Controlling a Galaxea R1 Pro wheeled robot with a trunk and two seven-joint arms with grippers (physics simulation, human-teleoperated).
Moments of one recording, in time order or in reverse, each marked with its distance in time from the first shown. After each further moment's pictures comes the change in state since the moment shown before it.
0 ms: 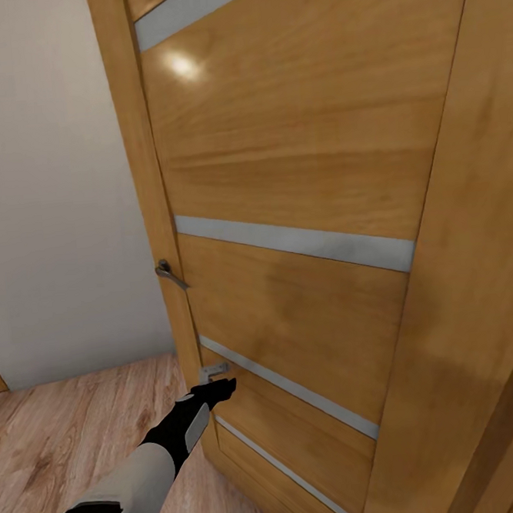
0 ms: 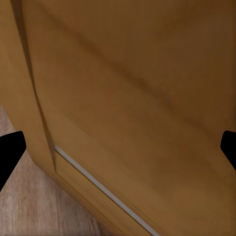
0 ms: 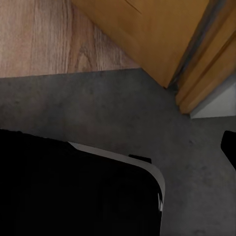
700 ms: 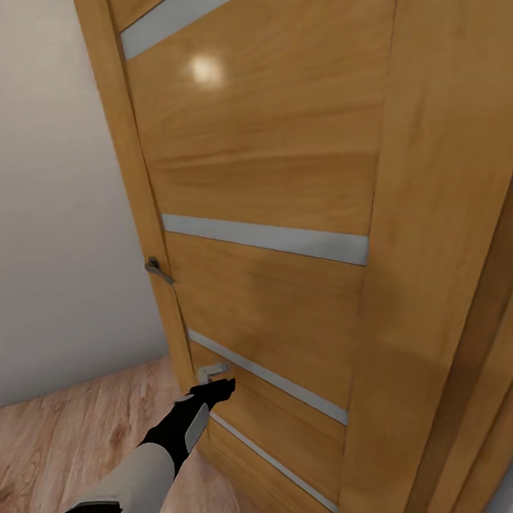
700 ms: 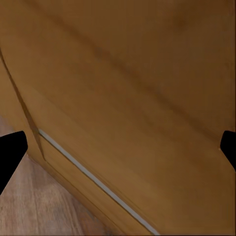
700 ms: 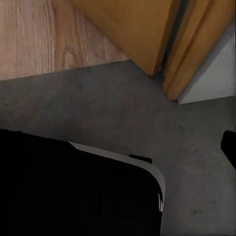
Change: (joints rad) left arm 0.000 0.001 0.004 0.001 -0.012 0.000 0.005; right arm 0.000 0.000 0.000 -0.001 0.001 0.000 0.001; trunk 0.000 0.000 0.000
